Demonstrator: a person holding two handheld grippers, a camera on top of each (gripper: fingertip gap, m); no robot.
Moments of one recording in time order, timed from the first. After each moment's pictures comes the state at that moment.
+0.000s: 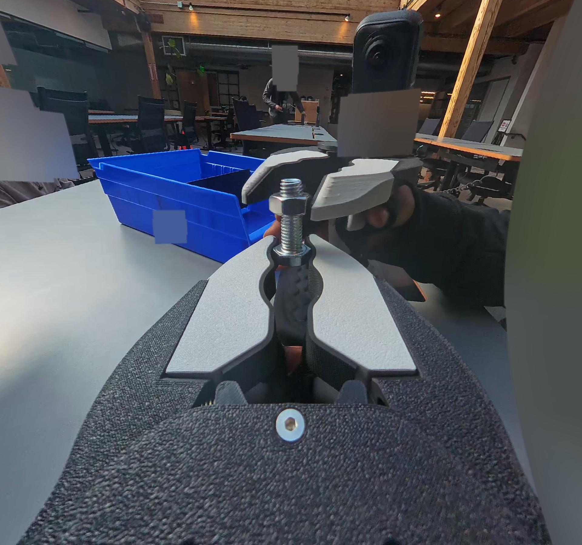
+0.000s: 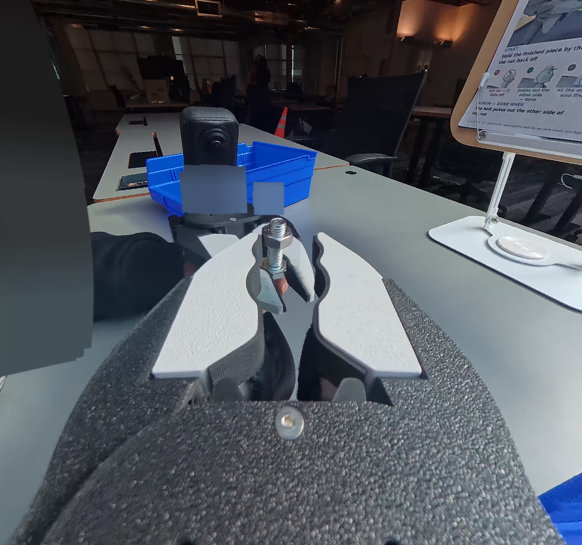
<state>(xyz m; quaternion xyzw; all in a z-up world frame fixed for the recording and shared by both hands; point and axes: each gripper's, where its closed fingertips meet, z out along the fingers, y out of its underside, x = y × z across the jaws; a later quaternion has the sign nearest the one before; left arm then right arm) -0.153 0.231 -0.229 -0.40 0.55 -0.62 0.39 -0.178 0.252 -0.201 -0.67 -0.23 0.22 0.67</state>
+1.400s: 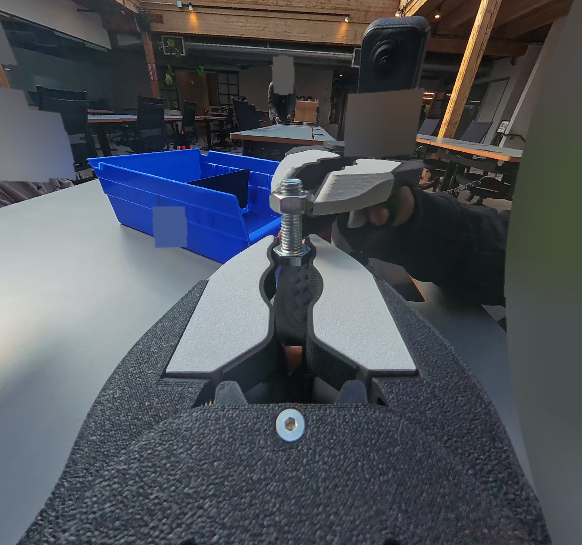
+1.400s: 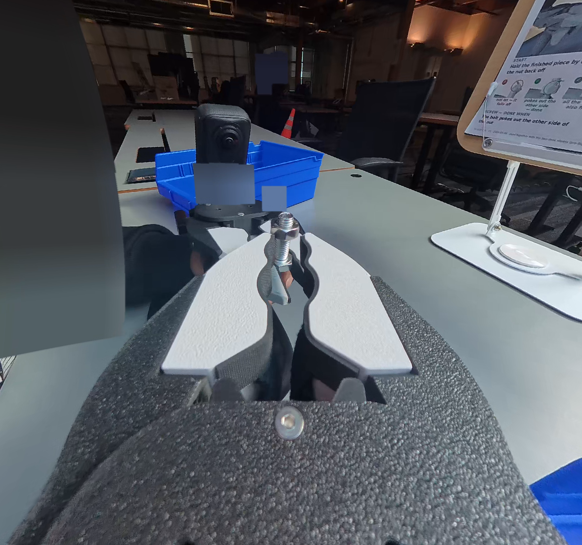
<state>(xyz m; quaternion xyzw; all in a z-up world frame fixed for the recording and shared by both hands) -0.153 0.231 -0.229 -0.40 0.55 -0.62 0.39 -0.178 0.244 -0.201 -0.67 -0.24 0.22 0.67</state>
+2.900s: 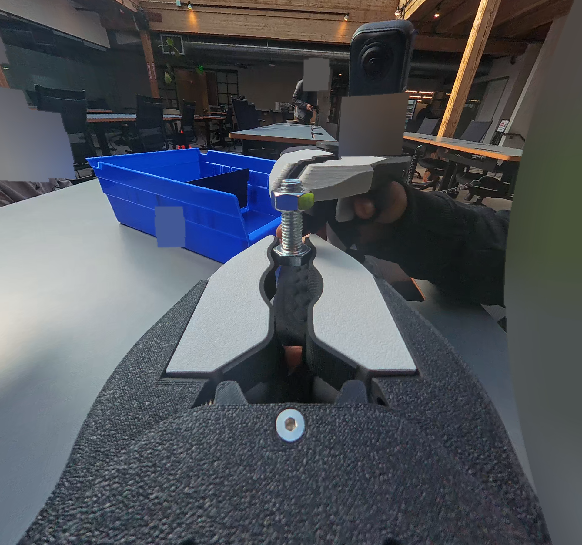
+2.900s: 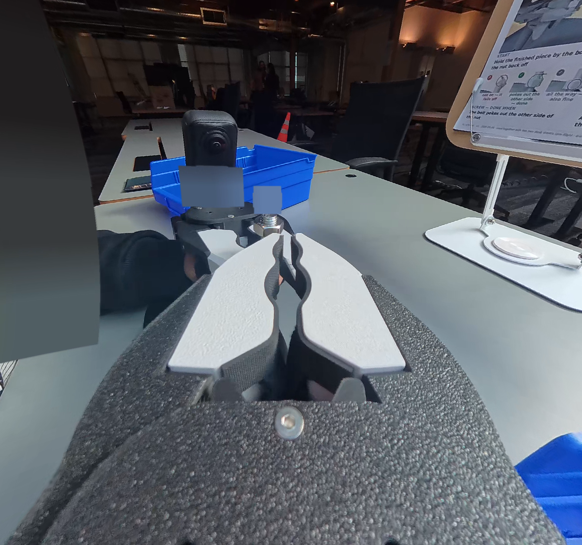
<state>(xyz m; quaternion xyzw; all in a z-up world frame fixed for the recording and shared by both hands) -0.153 0.230 -0.229 -0.40 0.55 -0.62 0.39 -0.167 0.247 -0.200 -0.67 -0.23 0.23 0.67</state>
